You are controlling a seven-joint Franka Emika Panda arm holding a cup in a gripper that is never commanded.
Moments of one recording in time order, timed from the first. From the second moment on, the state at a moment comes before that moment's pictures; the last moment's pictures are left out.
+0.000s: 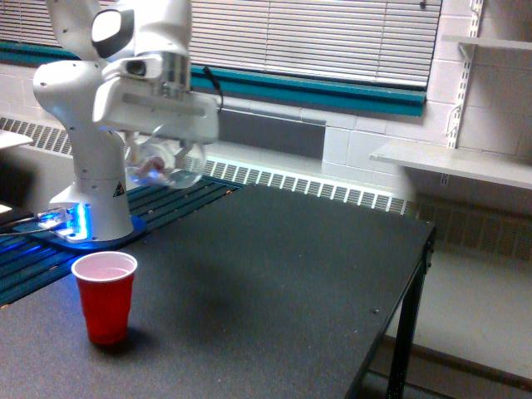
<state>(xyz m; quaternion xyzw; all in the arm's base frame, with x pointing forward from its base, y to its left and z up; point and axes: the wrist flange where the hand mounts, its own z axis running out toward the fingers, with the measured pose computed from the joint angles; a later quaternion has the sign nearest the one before) 0.309 -0.188 0.373 0.79 -0.58 0.19 0.08</state>
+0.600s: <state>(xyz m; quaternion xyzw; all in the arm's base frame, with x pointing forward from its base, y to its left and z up) 0.271 -0.199 0.354 0.76 -0.62 0.15 0.12</state>
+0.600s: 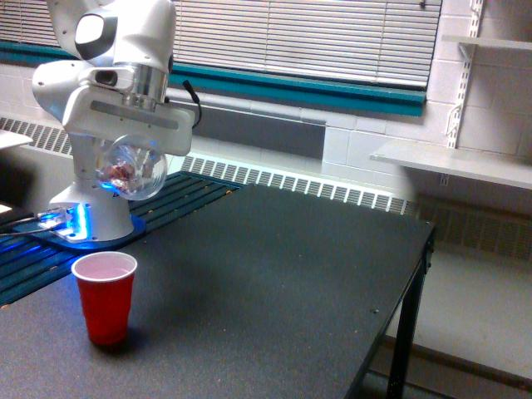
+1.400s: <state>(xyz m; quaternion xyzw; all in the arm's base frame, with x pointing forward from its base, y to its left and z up) 0.264 -0.204 0.309 0.74 -0.65 0.07 0.16</state>
